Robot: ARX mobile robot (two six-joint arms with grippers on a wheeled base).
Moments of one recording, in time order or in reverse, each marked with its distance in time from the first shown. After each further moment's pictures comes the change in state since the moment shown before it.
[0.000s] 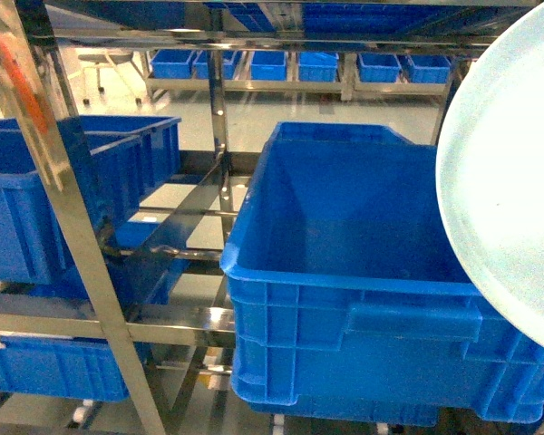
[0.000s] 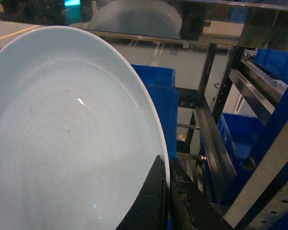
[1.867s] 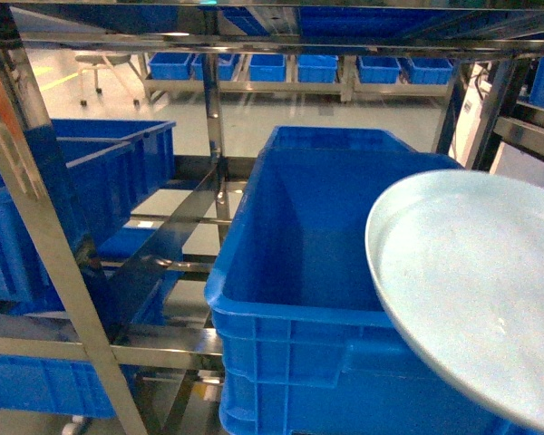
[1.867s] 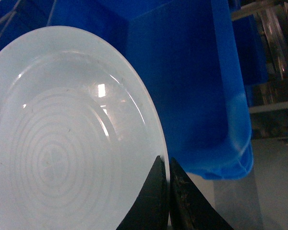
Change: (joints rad) left arm 0.000 0.000 0.000 0.002 0.000 0.000; right arm -0.072 0.517 0.254 -0.340 -0.255 0.428
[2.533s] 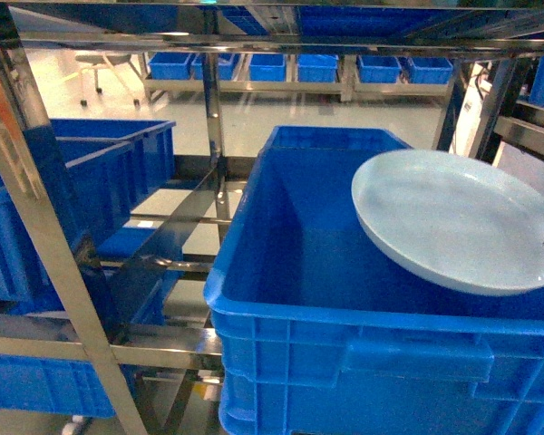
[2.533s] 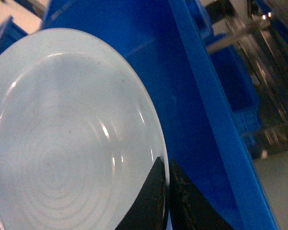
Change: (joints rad) left arm 0.000 0.000 0.000 0.000 0.000 0.000; right arm 0.074 0.416 0.266 0.175 0.198 0.216
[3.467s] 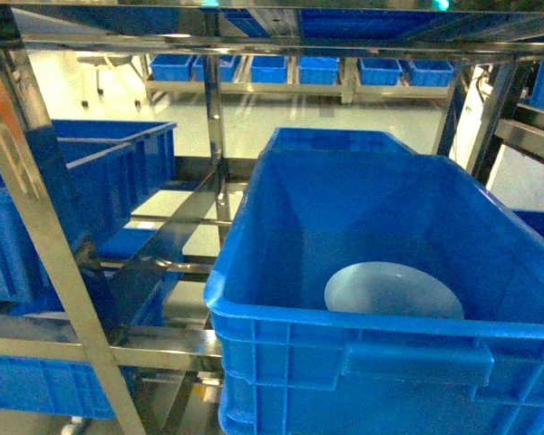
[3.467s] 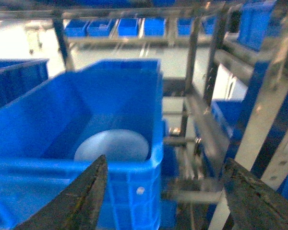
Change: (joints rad) left arm 0.001 0.000 0.000 -0.003 -0.003 0.000; right arm -0.028 -1.382 -0.814 0.032 0.123 -0.554
